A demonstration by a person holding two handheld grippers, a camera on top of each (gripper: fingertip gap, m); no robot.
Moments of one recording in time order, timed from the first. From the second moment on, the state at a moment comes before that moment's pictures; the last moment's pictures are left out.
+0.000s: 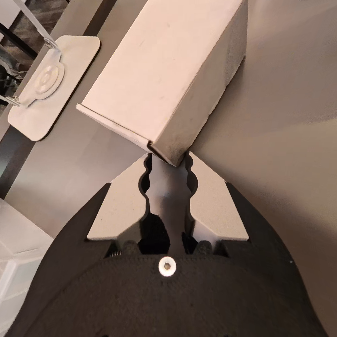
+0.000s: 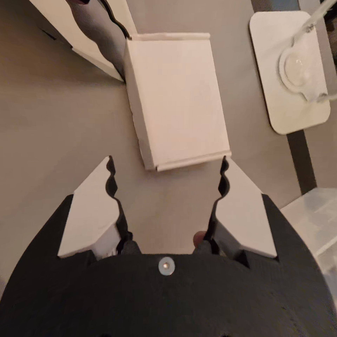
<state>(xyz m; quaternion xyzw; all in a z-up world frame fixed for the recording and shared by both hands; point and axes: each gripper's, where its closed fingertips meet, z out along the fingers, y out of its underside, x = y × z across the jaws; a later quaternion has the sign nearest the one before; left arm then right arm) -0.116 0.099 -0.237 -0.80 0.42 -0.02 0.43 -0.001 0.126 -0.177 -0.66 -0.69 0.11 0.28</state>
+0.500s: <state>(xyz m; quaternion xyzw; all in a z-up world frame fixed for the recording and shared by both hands) -0.114 0.098 -0.237 -0.79 0.43 -0.03 0.43 -0.065 0.153 -0.242 -0.63 -0.77 0.04 0.08</state>
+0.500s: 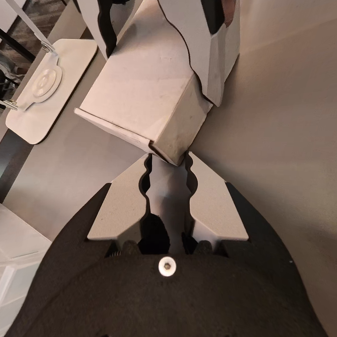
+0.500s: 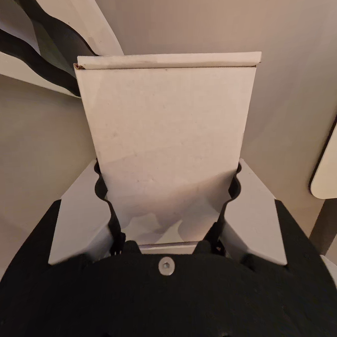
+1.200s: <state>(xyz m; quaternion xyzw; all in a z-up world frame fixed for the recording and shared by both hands) -0.127 0.096 -0.237 -0.79 0.43 0.00 0.44 -0.027 0.170 -0.105 -0.62 -0.73 0.16 0.24</state>
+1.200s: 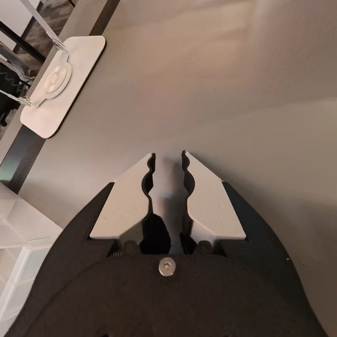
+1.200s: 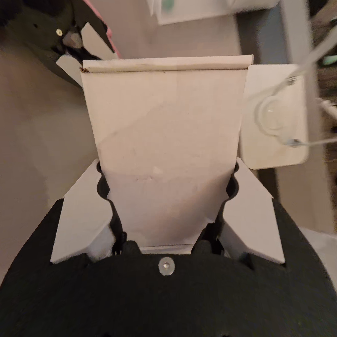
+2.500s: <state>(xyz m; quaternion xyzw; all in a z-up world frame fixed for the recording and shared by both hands) -0.125 0.098 -0.238 -0.79 0.43 0.00 0.44 0.189 0.416 -0.155 -0.61 -0.75 -0.18 0.17</state>
